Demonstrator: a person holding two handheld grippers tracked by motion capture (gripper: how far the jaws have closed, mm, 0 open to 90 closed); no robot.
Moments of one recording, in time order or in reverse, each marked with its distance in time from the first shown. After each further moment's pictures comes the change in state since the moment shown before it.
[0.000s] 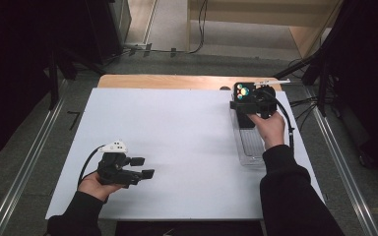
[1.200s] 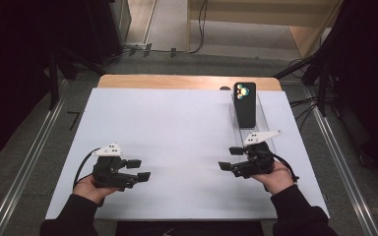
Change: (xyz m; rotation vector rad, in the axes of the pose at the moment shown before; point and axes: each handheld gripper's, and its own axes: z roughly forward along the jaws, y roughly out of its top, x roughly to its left) left arm 0.000 -0.010 -0.009 -0.018 -0.008 0.009; right arm 0.081 -0.113 -0.059 0.141 0.328 -0.274
